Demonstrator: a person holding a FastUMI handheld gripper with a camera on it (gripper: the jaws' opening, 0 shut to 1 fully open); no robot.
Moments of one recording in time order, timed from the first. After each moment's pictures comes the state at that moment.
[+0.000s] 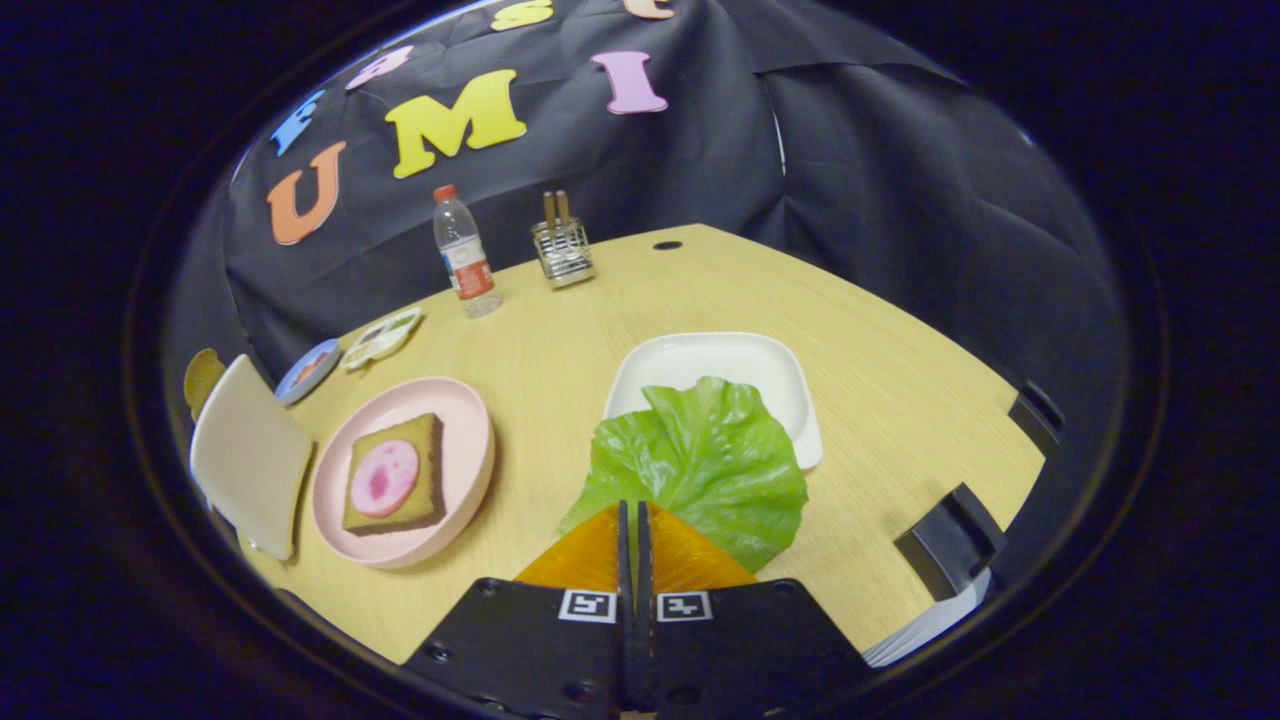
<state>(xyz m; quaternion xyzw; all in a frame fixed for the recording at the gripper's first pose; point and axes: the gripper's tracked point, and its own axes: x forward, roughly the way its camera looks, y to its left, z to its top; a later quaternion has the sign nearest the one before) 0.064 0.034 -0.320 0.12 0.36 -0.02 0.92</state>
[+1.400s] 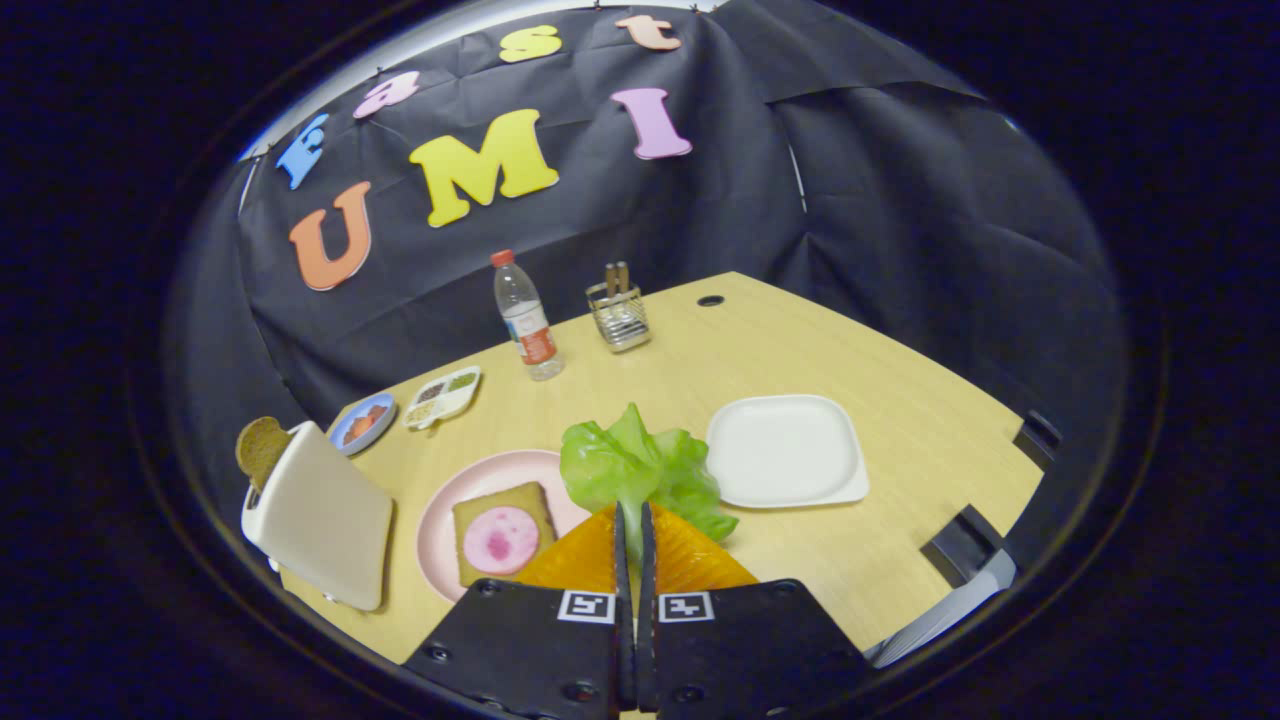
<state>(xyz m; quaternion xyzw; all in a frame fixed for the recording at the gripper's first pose) 0.089 0.110 -0.244 0.14 0.31 0.01 0.94</state>
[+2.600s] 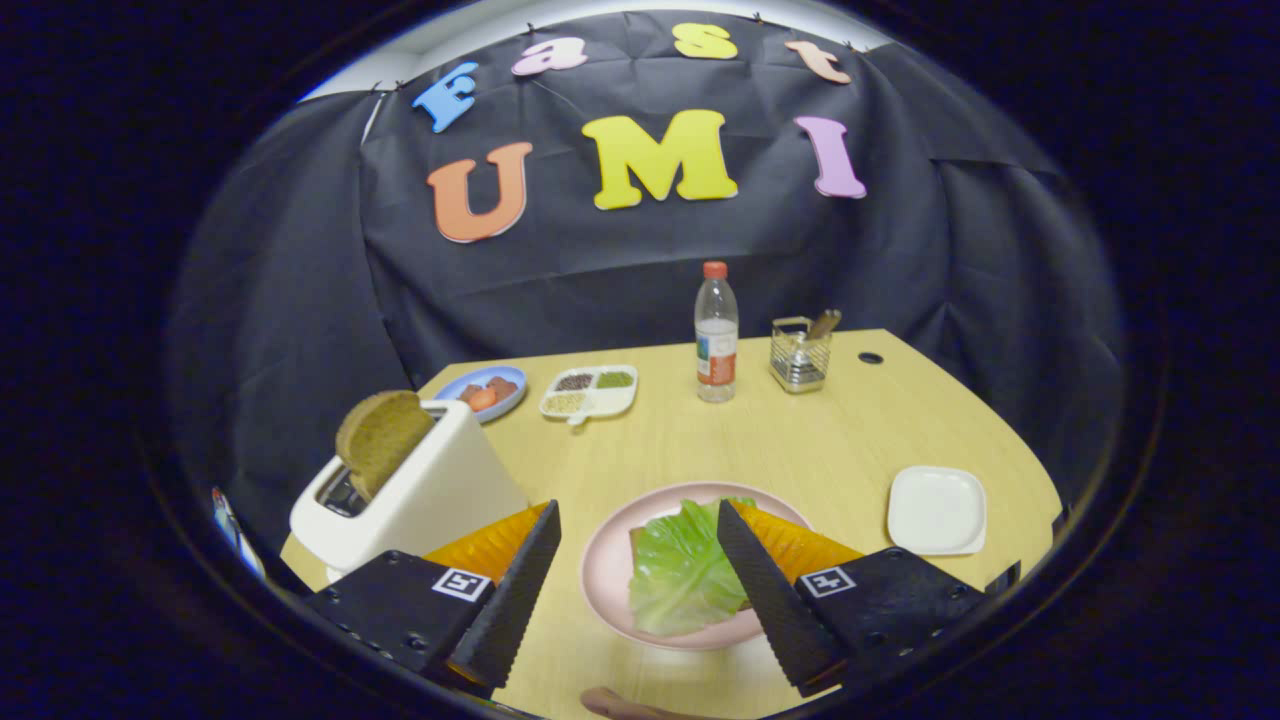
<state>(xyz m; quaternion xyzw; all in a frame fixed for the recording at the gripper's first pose) 0.095 0.264 -0.156 0.05 0.26 0.15 0.95</state>
